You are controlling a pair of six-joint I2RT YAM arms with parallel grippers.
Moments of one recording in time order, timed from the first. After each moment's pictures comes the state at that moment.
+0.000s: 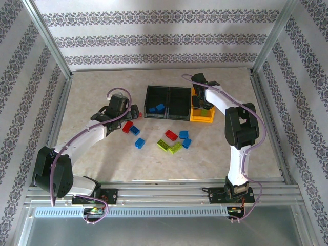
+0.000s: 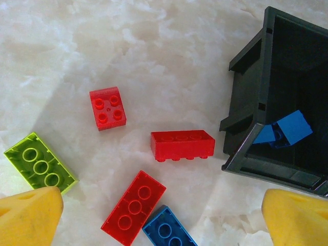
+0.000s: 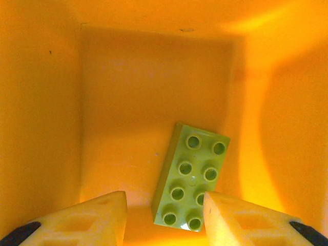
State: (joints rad) left arm -0.37 1.38 0.95 -0.38 -0.23 -0.56; right arm 0.27 2.04 1.59 -0.81 0.21 0.28
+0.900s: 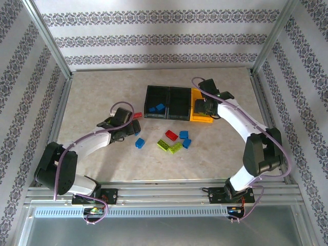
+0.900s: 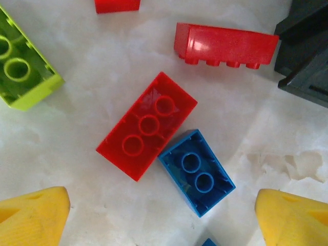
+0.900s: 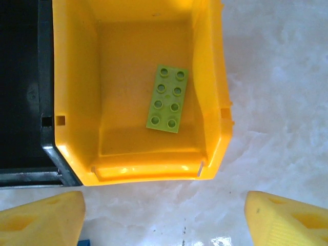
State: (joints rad) left arm -0.43 1.42 0.77 -0.35 -0.18 -0.73; right arm 0.31 1.59 1.25 -0.77 0.22 0.44
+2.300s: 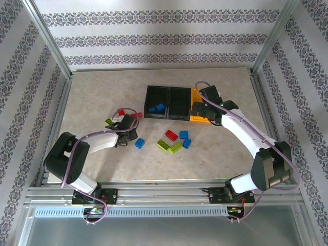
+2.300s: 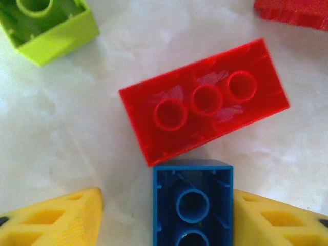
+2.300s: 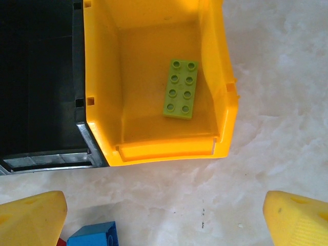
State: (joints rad) left arm -0.47 1.55 0.72 -0.31 -0.30 -0.85; right arm 0.36 1.44 1.13 -0.70 0.22 0.53
